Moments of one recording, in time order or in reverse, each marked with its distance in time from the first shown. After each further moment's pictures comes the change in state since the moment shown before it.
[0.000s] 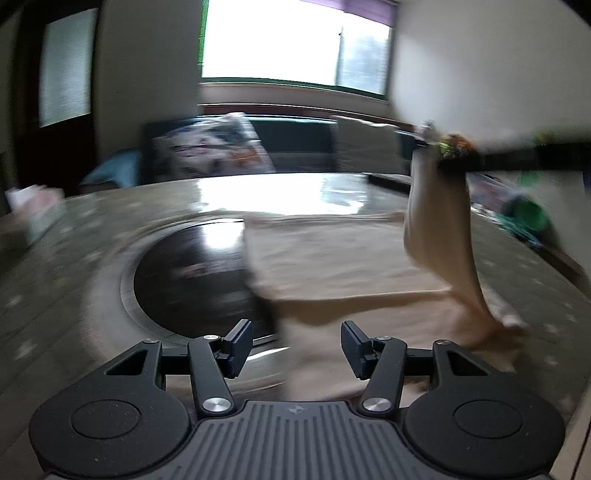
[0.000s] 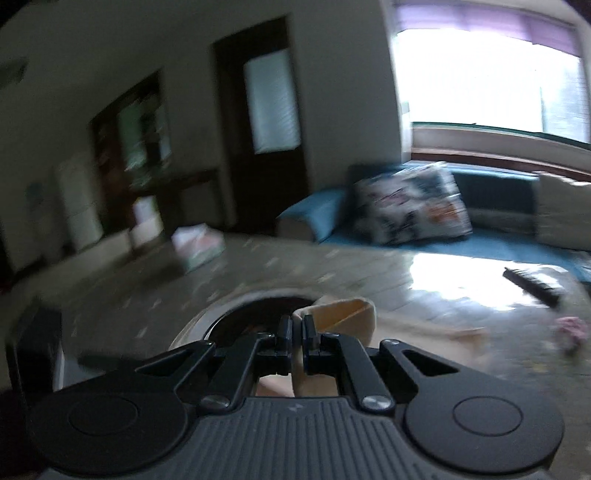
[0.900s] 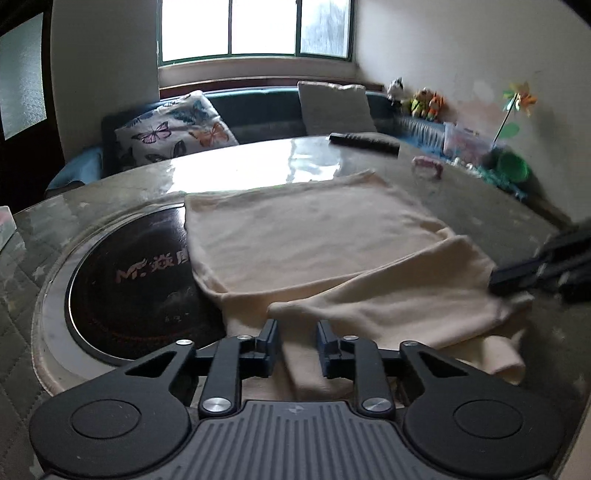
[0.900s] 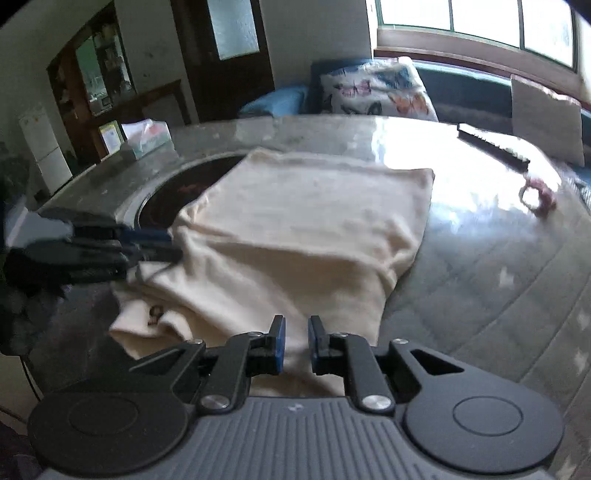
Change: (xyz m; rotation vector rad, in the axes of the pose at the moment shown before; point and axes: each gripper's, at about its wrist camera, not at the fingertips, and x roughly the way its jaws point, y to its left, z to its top) left arm 0.054 -0.042 0.010 0.146 0.112 -0.076; right arm -0.021 -0.073 -0.090 0.099 0.278 -0.096
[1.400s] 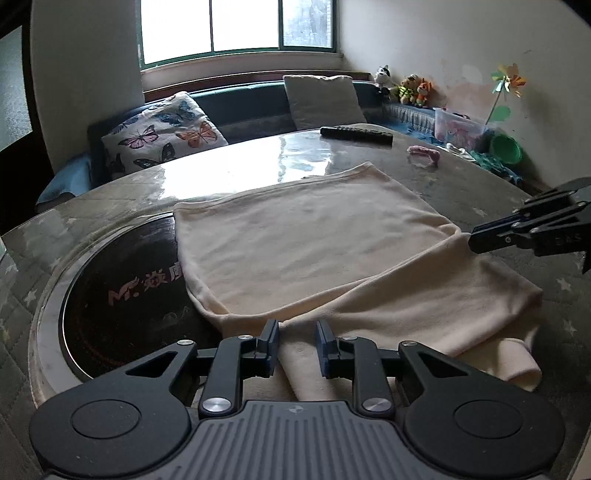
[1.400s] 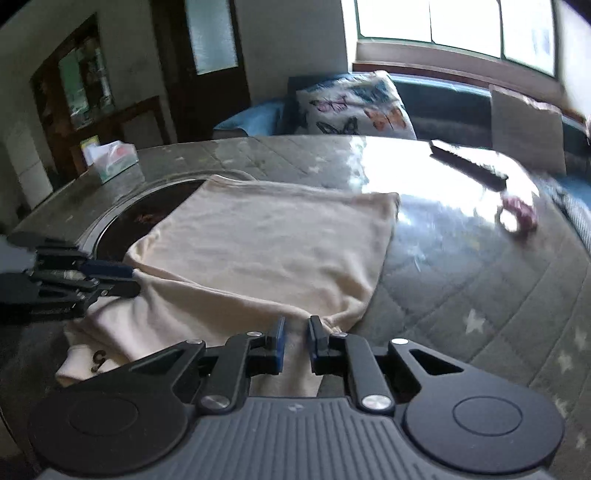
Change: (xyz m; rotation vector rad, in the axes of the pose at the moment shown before) left arm 0.013 0.000 0.012 0.073 0.022 -0.019; right arm 0.024 -0.028 0.020 0.005 -0.035 -0.052
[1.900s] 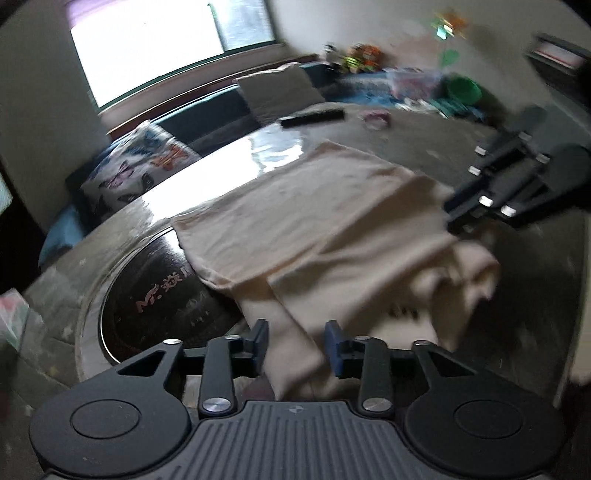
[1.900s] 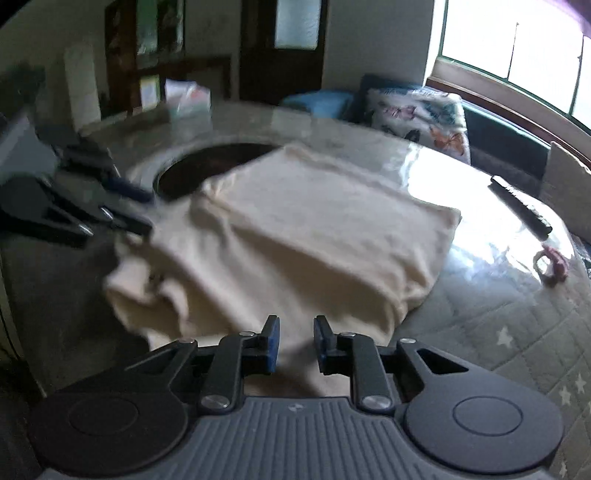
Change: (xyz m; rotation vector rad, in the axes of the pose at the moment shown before) left arm -0.055 -0.020 -0.032 0.300 0.030 0.016; right arm -0.011 0.048 -0.025 -0.288 0.060 0.045
